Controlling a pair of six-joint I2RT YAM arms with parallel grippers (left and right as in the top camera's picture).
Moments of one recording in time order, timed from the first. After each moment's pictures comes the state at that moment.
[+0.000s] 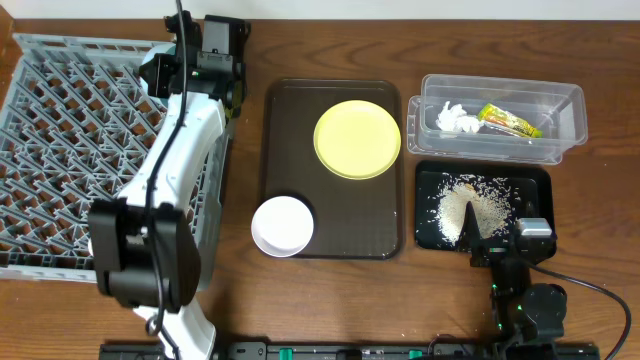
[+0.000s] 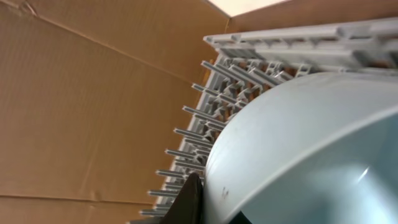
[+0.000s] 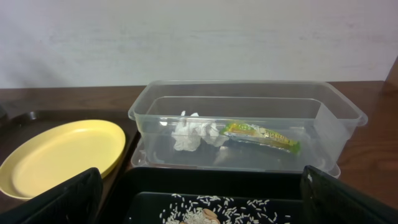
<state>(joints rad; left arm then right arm) -0.15 1.89 1.56 -0.57 -1.13 0.13 0.09 0.01 0.01 -0.06 0.07 0.06</state>
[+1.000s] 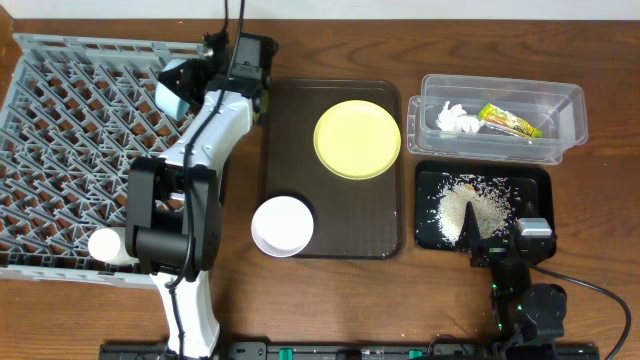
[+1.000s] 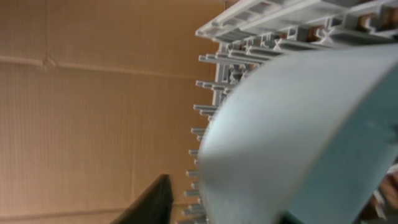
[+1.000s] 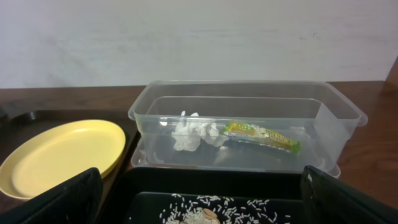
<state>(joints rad) -0.21 2.08 1.55 -0.52 -1.29 0.32 0.09 0.01 0.01 -0.06 0.07 0.06</state>
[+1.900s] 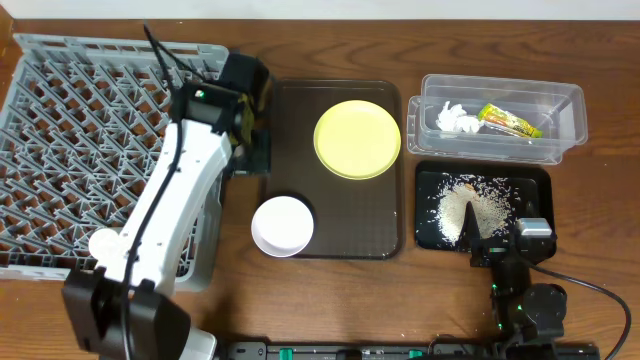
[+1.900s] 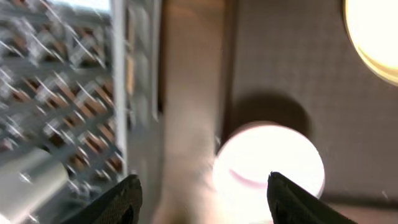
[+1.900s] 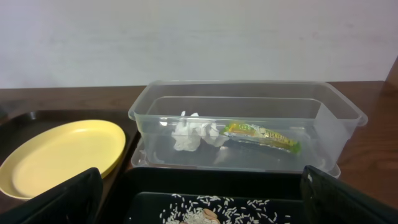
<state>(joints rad) -0.28 1.65 1.53 -1.34 -0.11 -0.30 0.09 0.01 0.01 -0.06 0.07 0.06</state>
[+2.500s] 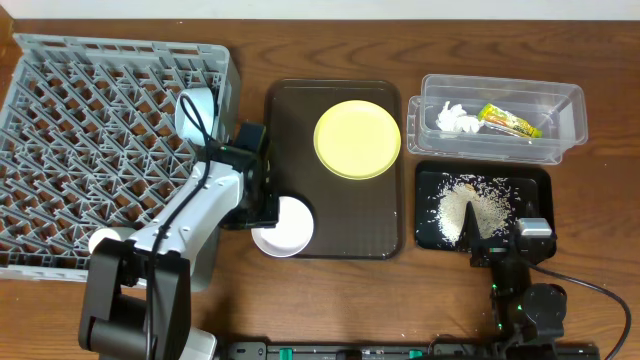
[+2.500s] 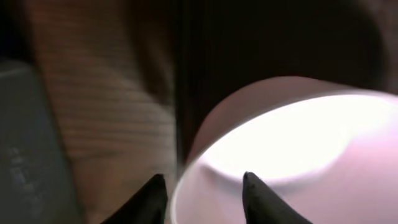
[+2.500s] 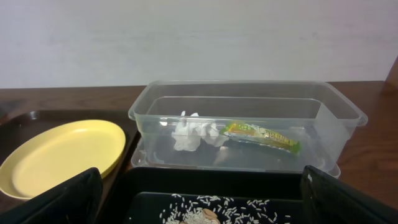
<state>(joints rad) -0.28 1.65 1.01 -0.96 0.09 -0.31 0.09 0.01 0.01 -0.06 0.07 0.06</state>
